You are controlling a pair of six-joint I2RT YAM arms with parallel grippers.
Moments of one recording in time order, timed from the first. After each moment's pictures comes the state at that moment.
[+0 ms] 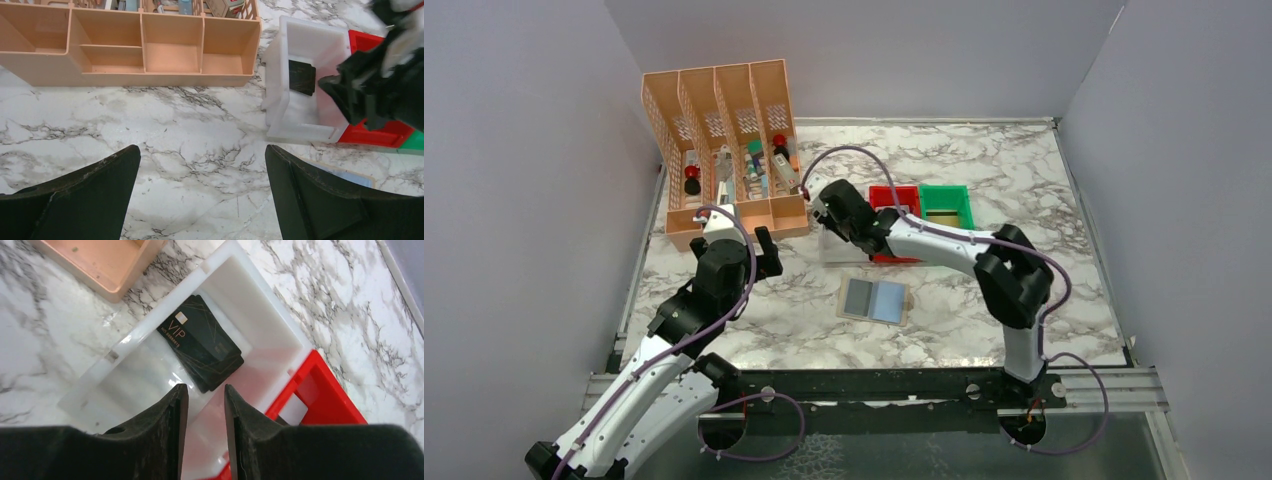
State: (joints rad) left arm -0.57 0.61 0.67 -0.52 -0.48 -0.45; right arm 0.90 2.00 1.47 -0.18 0.38 -0.28
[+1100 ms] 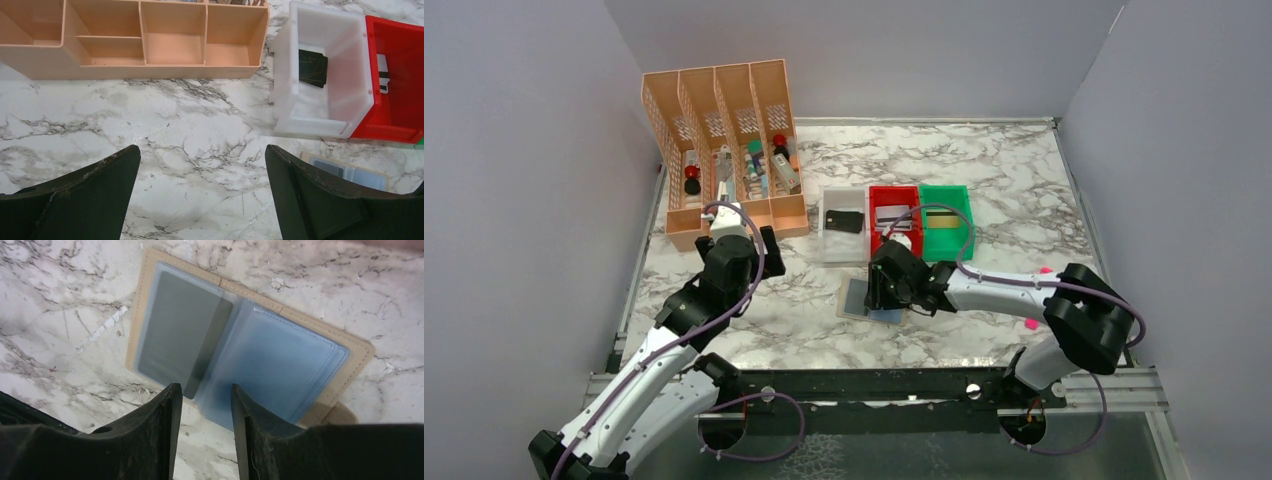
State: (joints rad) left arm -0.57 0.66 0.67 -0.52 -0.48 -0.46; right arm 0.94 1.51 0.79 -0.21 0.11 0.78
